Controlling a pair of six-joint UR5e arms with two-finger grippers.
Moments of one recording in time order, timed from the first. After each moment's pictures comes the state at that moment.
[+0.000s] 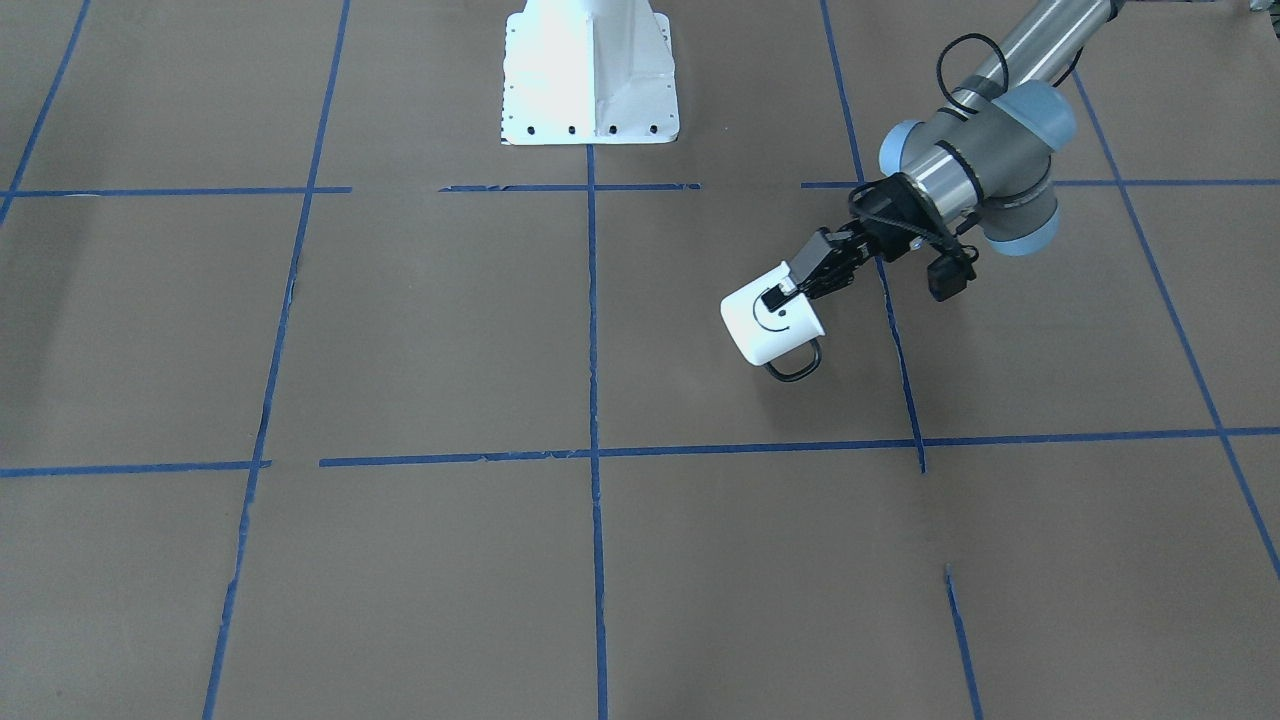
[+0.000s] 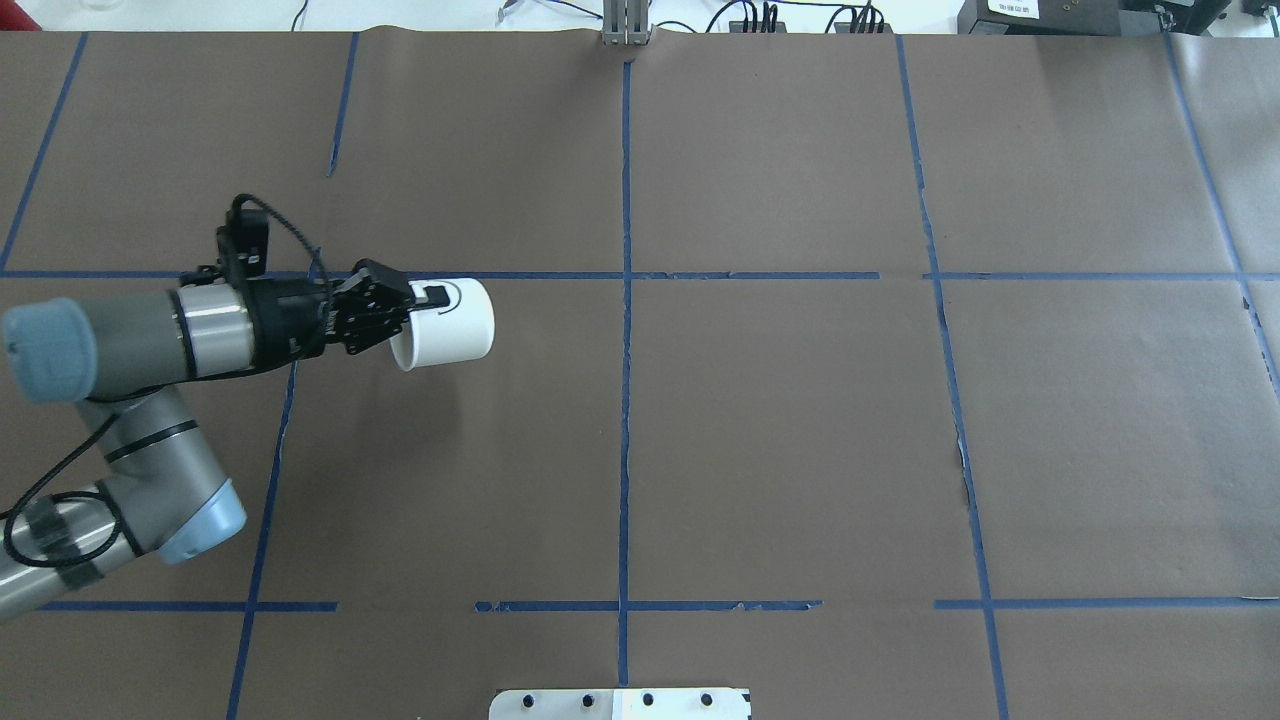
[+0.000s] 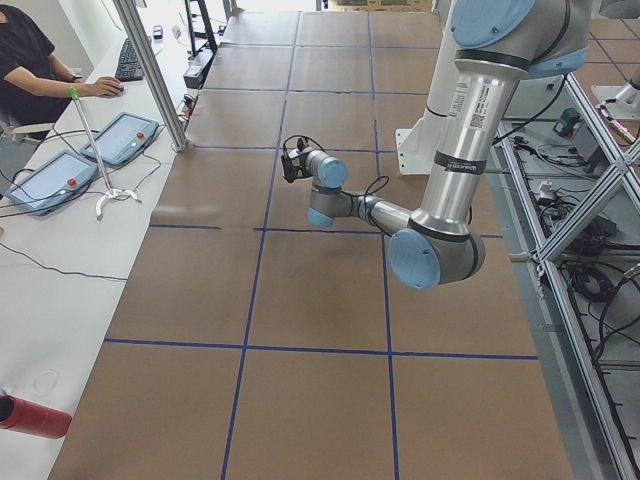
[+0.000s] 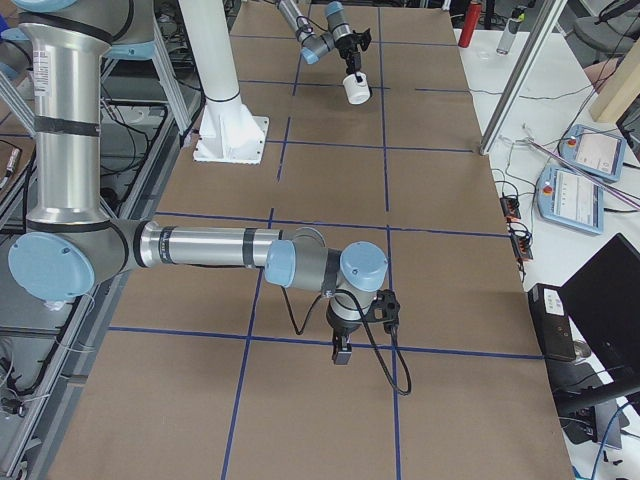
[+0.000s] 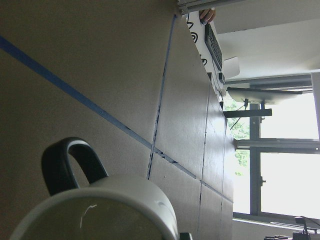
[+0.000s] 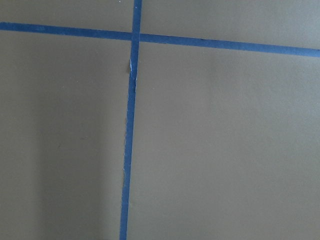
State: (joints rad) left arm -0.64 -1.94 -1.49 -3.01 -1.79 -1.90; right arm 1.57 -1.64 1.66 -1.72 2.28 -0.15
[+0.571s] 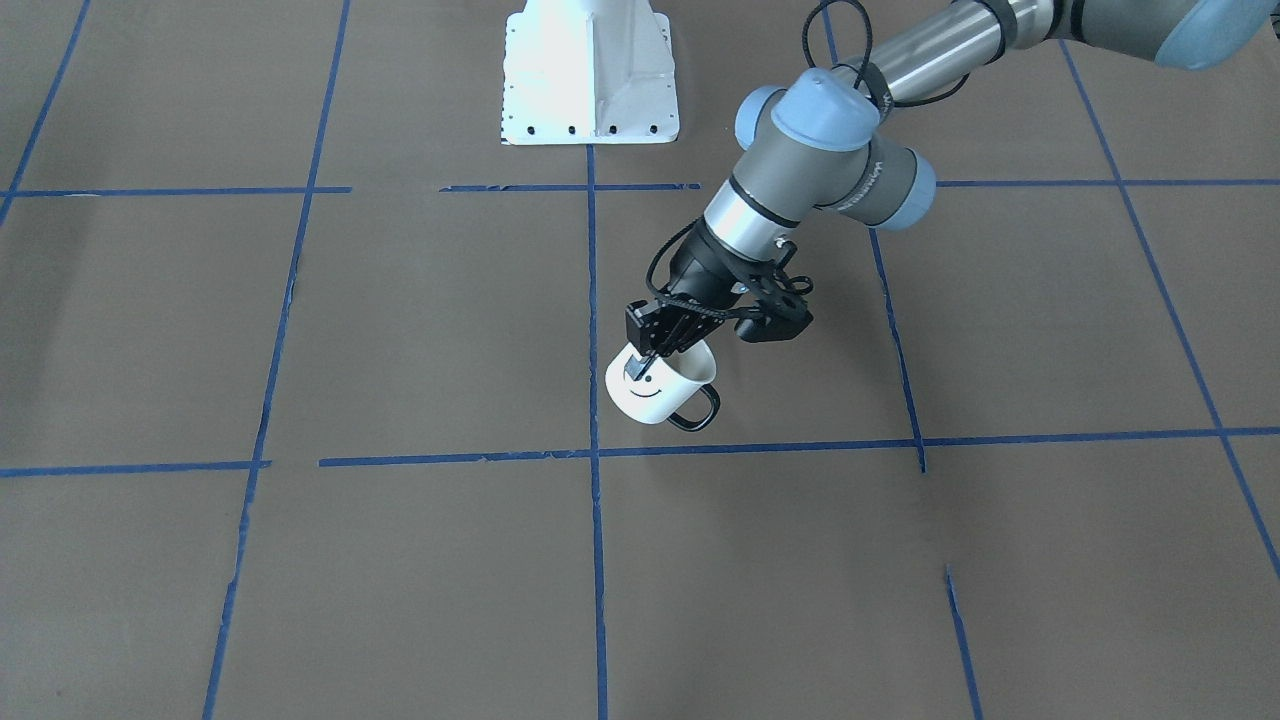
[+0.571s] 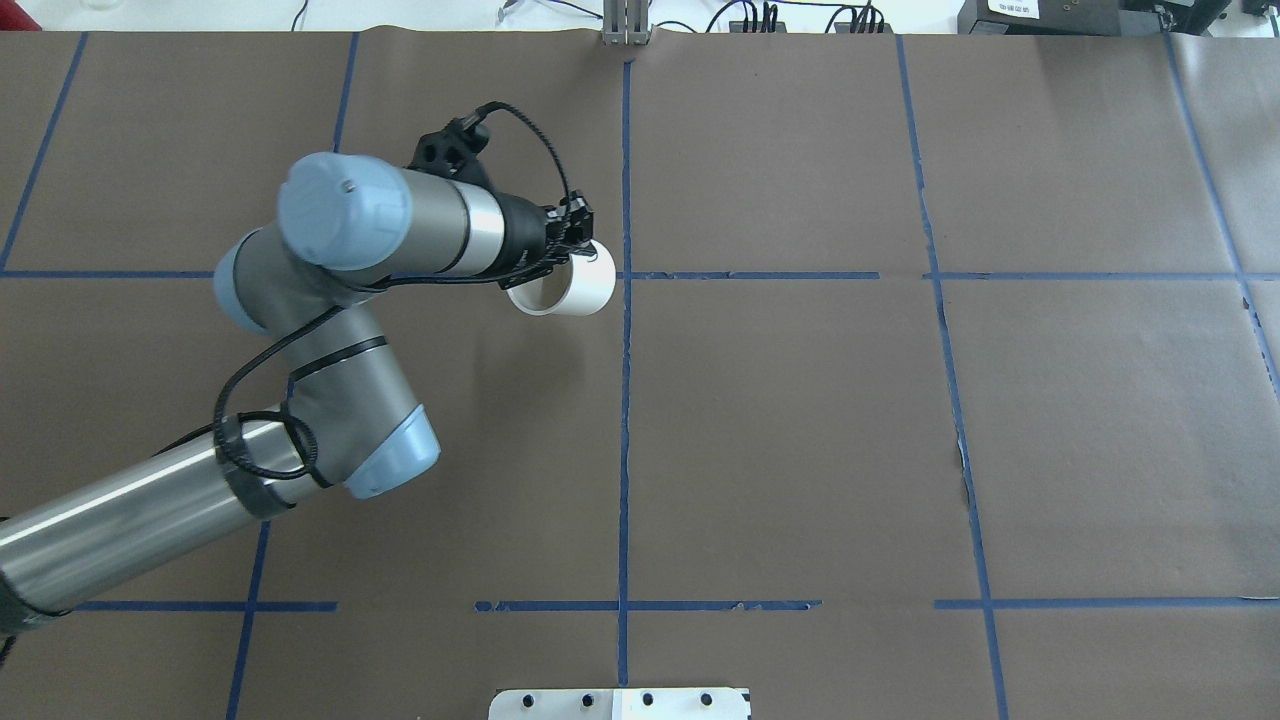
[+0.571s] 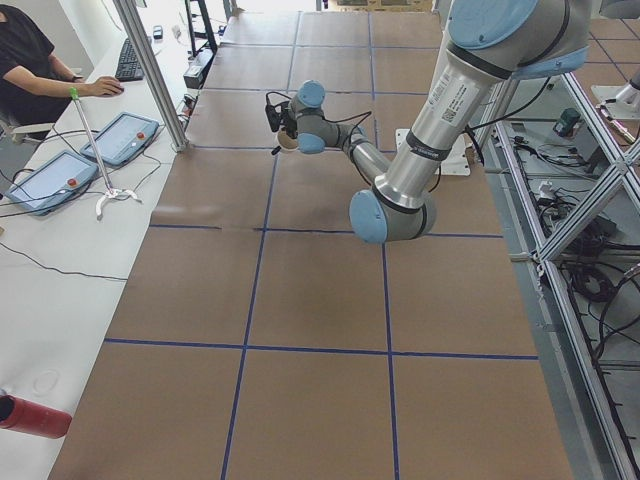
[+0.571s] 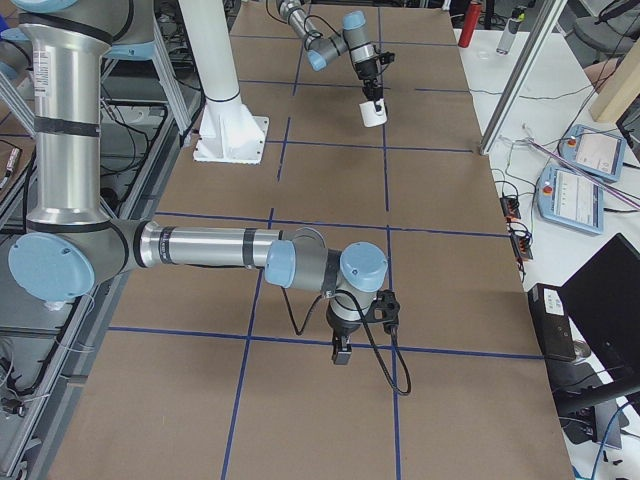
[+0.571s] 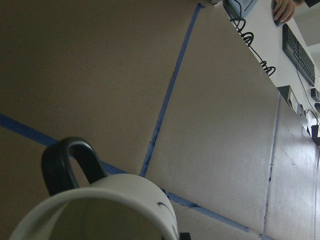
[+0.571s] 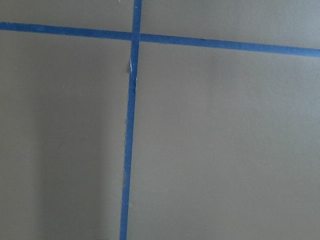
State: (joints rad) left arm -0.63 -2.30 -1.49 -2.20 -1.79 -1.76; right arm 1.57 -1.64 1.66 -1.72 2.28 -0.15
